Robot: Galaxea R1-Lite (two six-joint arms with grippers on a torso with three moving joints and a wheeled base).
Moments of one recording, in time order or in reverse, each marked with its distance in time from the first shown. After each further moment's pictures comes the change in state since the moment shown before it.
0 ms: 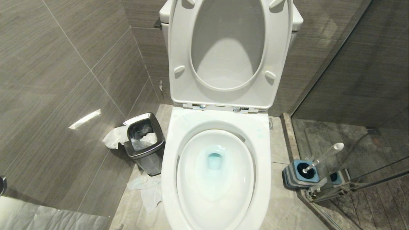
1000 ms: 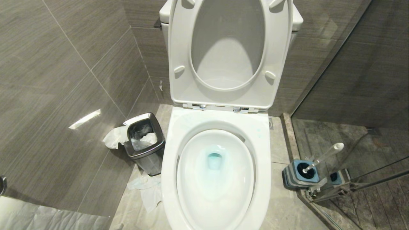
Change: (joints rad) left arm -0.002 0.000 0.000 0.000 -0.001 0.003; right arm 0.000 0.000 0.000 0.000 0.000 0.000
